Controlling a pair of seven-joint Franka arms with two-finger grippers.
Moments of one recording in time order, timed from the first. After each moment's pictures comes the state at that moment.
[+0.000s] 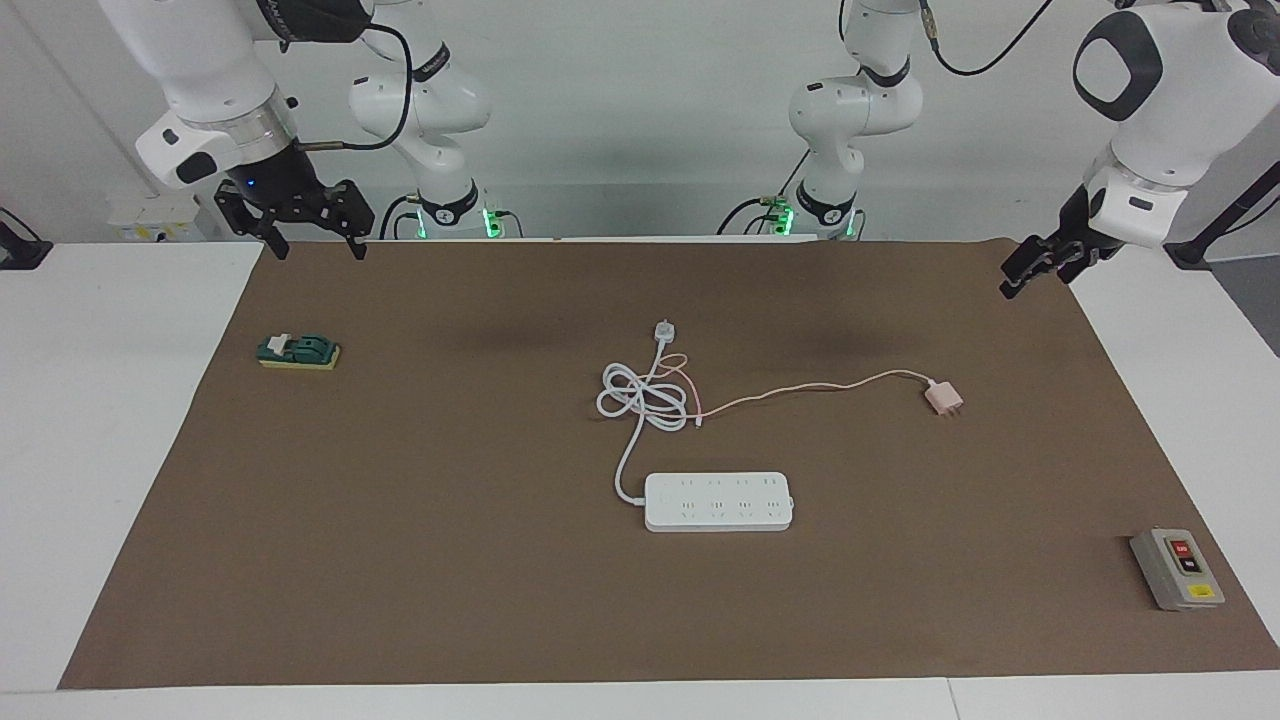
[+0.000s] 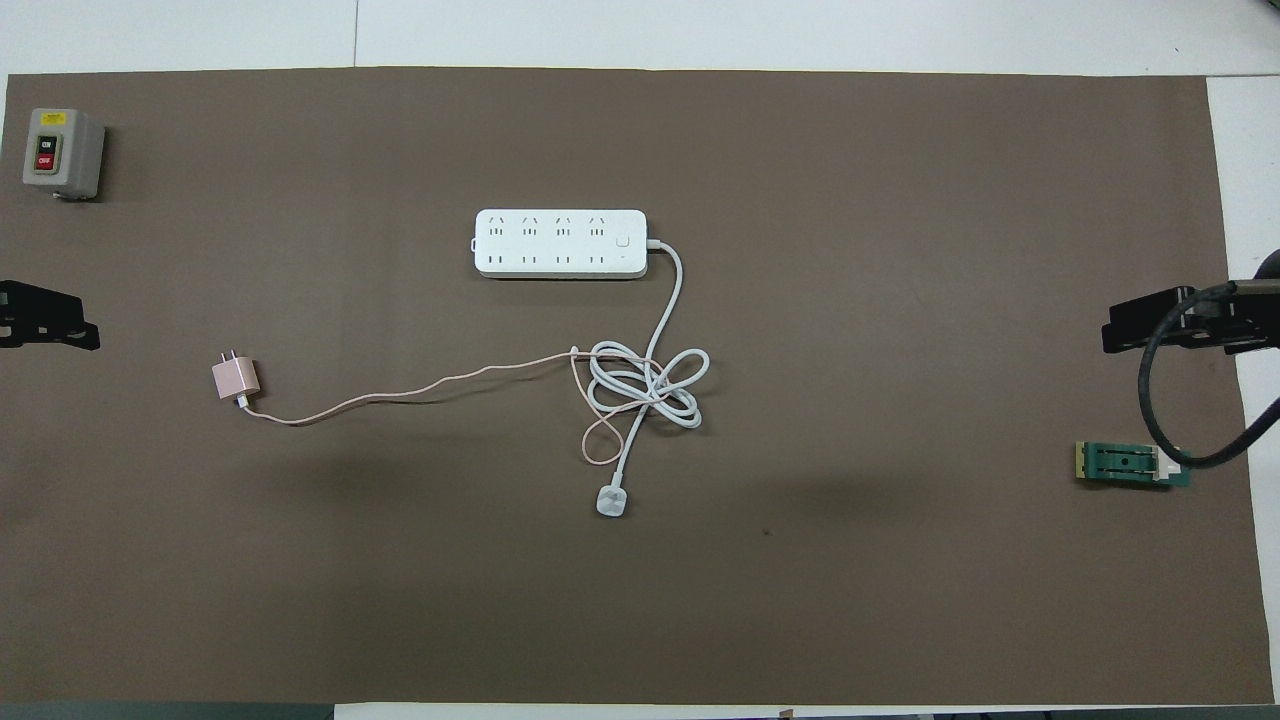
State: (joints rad) left arm 0.05 -0.05 0.03 -1.75 -0.01 1.64 -0.10; right arm 0.05 -0.08 -0.05 -1.65 0.00 1.54 0.04
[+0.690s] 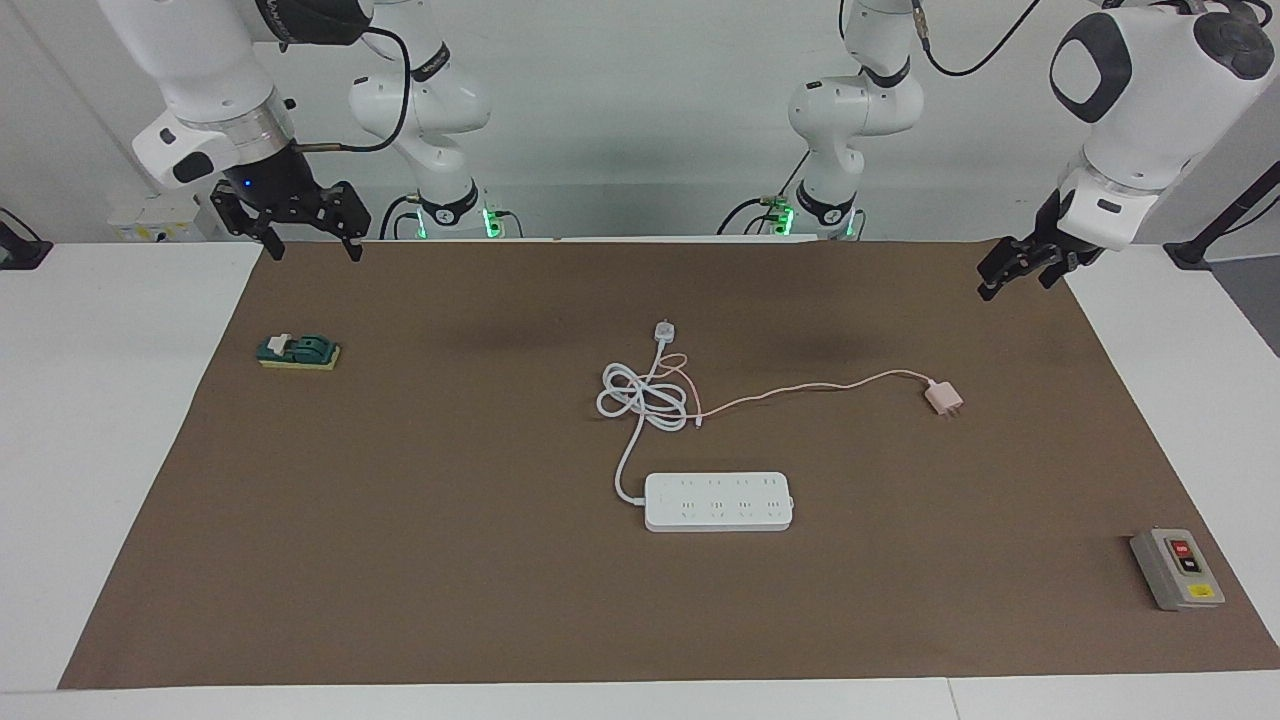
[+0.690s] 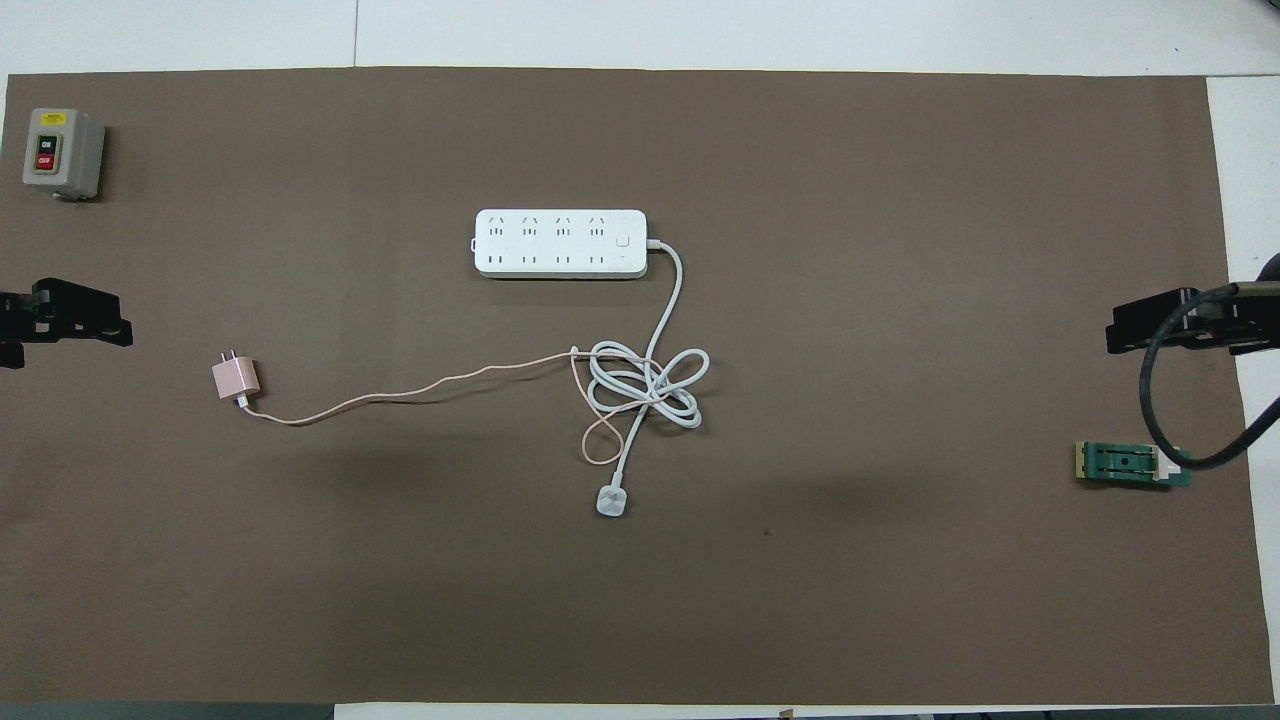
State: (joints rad) left arm 0.00 -0.05 0.03 -1.75 0.00 1.65 -0.08; right arm 0.04 -0.08 -0.05 -1.66 -0.01 1.54 0.04
